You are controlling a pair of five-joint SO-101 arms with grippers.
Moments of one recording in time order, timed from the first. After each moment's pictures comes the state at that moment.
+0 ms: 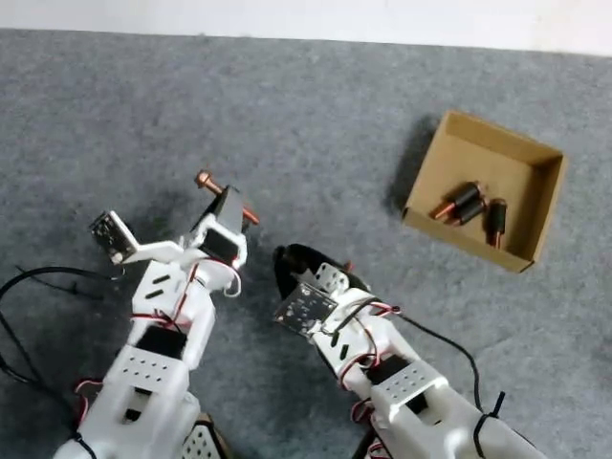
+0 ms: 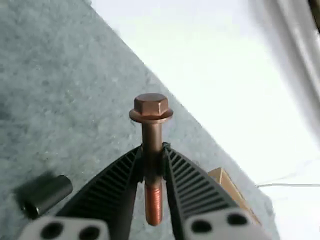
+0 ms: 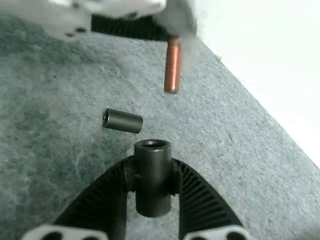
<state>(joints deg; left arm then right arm) 7.3 -58.0 88.8 -13.4 57.2 -38.7 -43.1 94.9 -29.1 34.3</state>
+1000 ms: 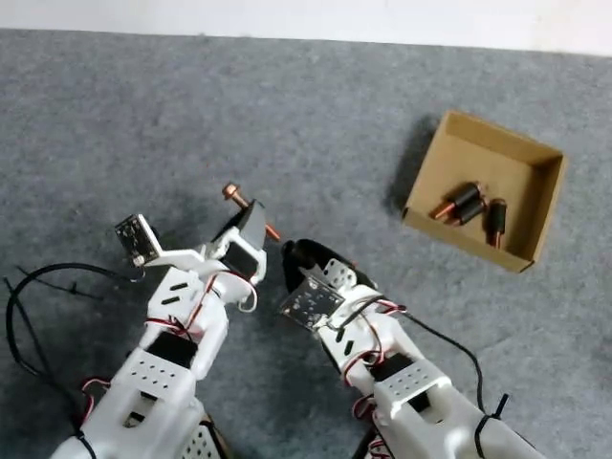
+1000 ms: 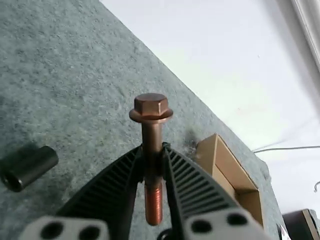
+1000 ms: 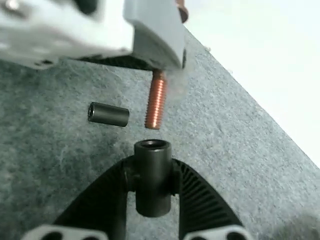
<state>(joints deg) 13.8 -58.4 90.9 -13.4 56.0 -36.0 -43.1 94.9 -29.1 34.3</state>
